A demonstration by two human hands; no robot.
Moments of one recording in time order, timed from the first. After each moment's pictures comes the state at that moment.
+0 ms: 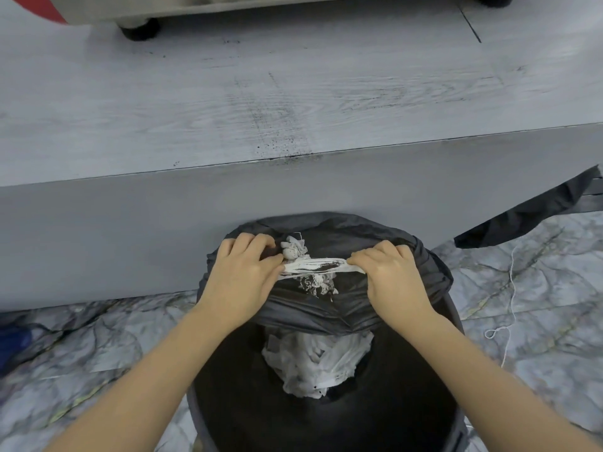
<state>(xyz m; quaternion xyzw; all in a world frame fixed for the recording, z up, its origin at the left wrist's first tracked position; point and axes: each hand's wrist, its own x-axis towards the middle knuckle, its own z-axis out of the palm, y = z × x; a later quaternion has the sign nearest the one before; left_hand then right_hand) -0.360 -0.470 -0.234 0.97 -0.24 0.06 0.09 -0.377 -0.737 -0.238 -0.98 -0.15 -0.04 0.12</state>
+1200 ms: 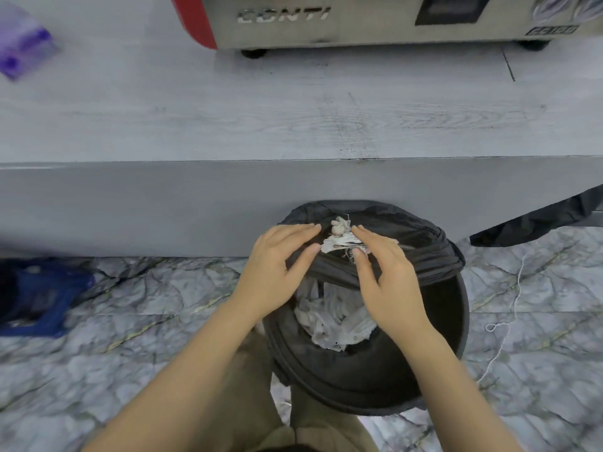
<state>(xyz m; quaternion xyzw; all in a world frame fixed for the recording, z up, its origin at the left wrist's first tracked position) -0.431 -0.430 -0.117 0.91 -0.10 0.00 0.41 -0.445 -0.630 -0.093 -0.91 -0.03 0.02 0.42</state>
